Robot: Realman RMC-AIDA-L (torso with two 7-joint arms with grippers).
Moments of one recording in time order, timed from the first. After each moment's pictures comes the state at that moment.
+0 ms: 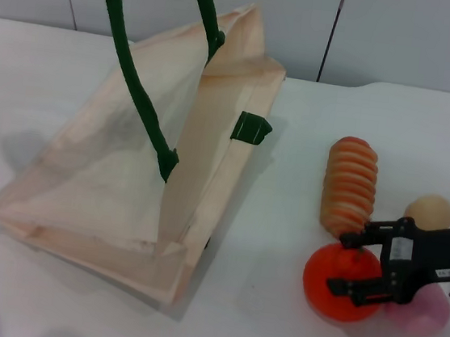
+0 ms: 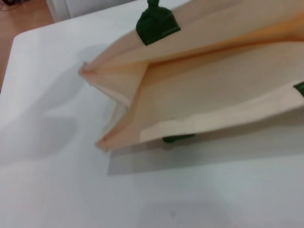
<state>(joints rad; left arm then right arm) -0.96 -1.96 2.86 -0.98 -0.60 1.92 -2.00 0.56 2.03 -1.07 -0.85 1.01 1.54 -1.57</state>
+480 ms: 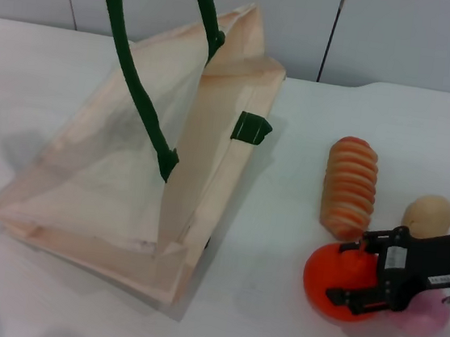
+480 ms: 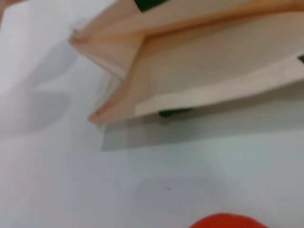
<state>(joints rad) -0.96 -1.96 2.86 -0.98 -0.60 1.92 -2.00 0.56 2.03 -1.15 -0.85 0.98 1.48 -1.53</state>
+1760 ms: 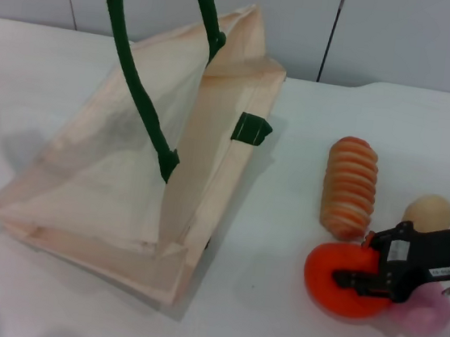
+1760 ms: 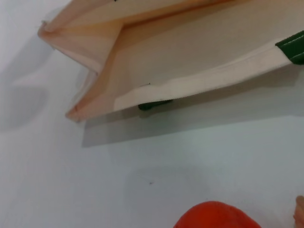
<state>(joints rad) -0.96 -1.96 2.86 -0.97 -0.60 1.92 -2.00 0.57 2.03 -1.17 -0.86 0.96 1.45 -1.47</state>
